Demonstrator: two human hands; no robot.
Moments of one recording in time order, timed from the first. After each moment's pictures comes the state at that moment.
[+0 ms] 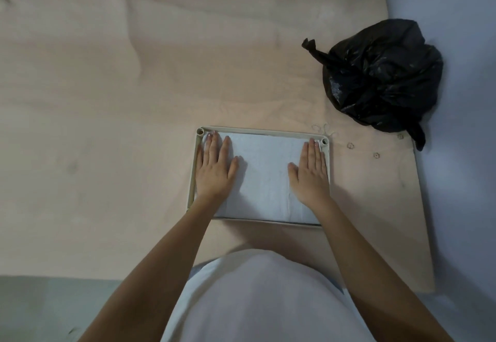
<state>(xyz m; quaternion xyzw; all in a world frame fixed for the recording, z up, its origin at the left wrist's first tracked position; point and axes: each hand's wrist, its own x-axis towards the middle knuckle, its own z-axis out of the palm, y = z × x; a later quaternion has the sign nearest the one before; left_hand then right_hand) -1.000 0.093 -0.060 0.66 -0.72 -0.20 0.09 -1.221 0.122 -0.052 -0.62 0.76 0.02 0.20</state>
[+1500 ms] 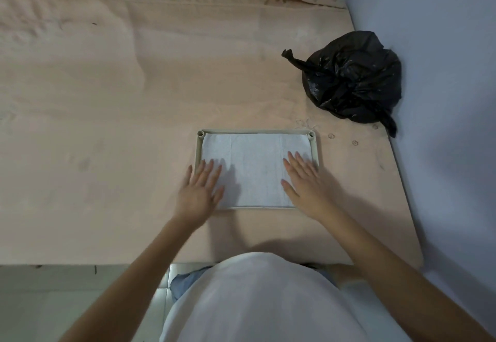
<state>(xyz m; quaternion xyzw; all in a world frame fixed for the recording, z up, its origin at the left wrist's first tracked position) -0.952 0.174 -0.028 0.55 -0.83 -0.10 0.02 -1.234 0.195 -0.010 -0.75 0.64 0.02 0.15</state>
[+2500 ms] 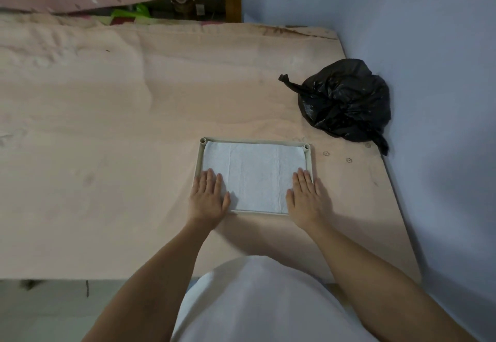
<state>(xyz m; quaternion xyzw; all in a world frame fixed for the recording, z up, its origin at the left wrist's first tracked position) -0.983 0.161 -0.044 0.61 -0.79 -0.07 -0.08 -1.231 0.191 -0.044 -0.65 0.75 0.06 0.10</state>
